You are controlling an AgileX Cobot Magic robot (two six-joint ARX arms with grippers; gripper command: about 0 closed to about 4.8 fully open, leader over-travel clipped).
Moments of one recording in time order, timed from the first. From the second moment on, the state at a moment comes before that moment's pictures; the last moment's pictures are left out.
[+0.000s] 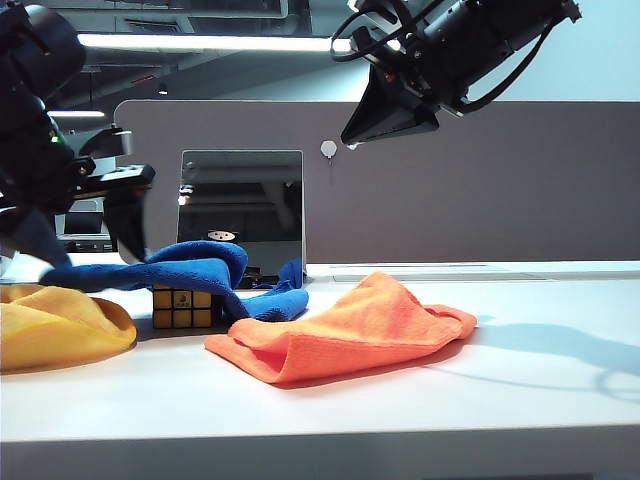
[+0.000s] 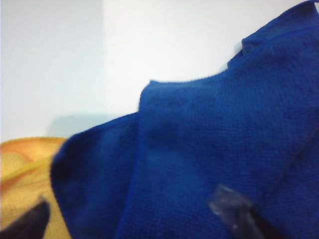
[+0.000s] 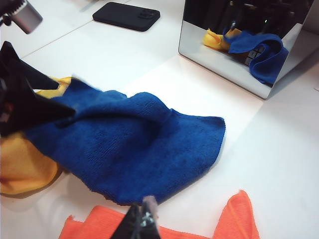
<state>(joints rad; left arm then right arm) -0.19 1.55 0.93 -0.18 0.04 -0.11 0.47 1.54 1.09 0.00 -0.38 -0.08</state>
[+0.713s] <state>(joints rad) -0.19 1.56 0.93 0.11 -0.02 -0.11 0.47 1.53 1.09 0.09 -0.38 -0.08</state>
